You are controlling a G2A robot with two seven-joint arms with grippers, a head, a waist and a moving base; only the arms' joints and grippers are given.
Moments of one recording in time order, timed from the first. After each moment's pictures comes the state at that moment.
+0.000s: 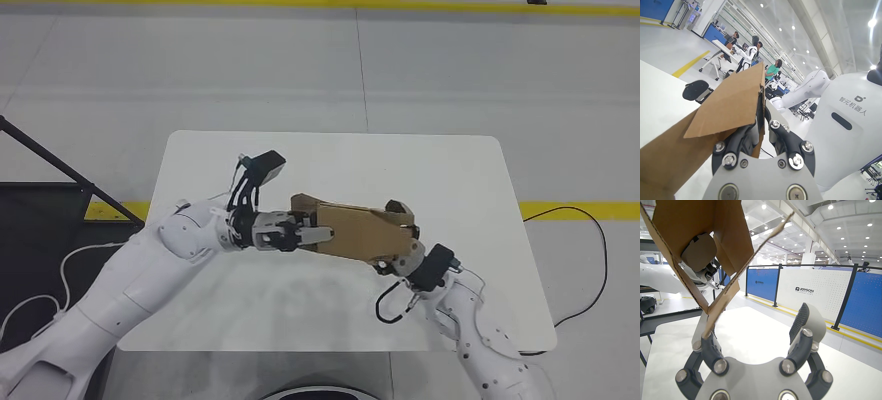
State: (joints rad) left arm 0.72 -0.93 -0.74 -1.46 -0.57 -0.99 -0.83; right arm -1.21 -1.17 1.11 -1.46 -1.41 -0.48 -0.77
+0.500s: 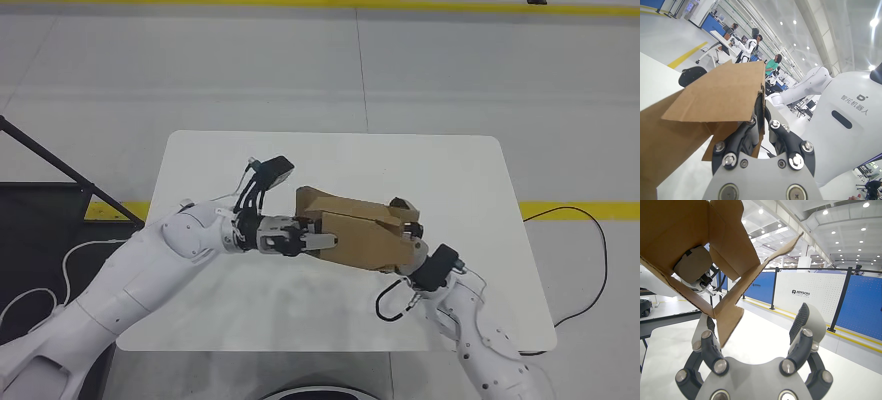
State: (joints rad) left arm 0.67 -0.91 -0.66 -1.46 -0.60 -0.97 -0.85; right arm -1.22 -1.17 1.12 -1.48 -1.42 -0.46 -0.79
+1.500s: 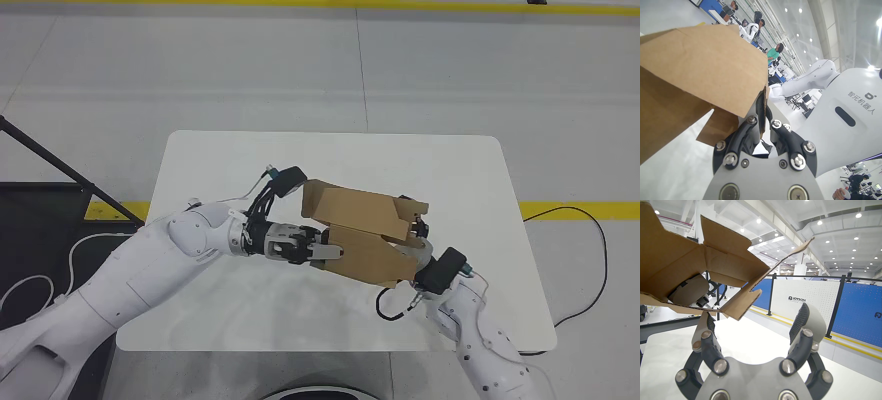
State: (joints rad) left arm 0.58 -0.89 -0.52 -1.44 -0.64 -0.94 -0.88; right arm -1.23 -1.18 1.14 -1.50 -1.43 -0.45 -0.82
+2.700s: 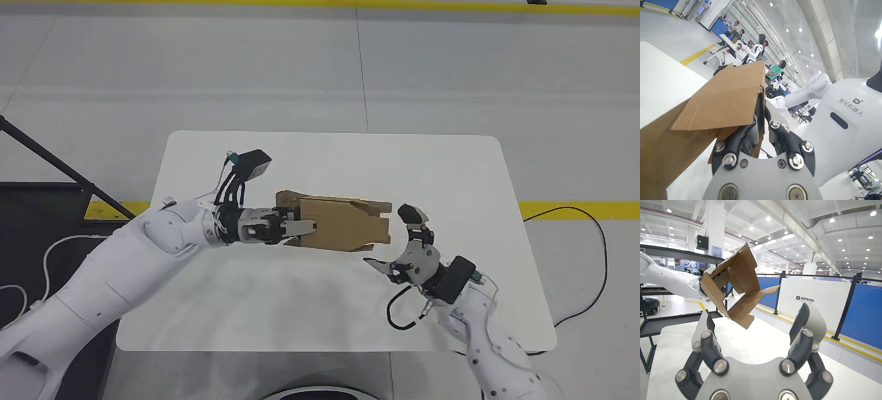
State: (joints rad) left arm 0.63 -0.82 -0.59 -1.41 -0.68 -1.01 -0.81; right arm -1.28 -1.16 1.21 -1.53 -1.50 -0.56 -0.86
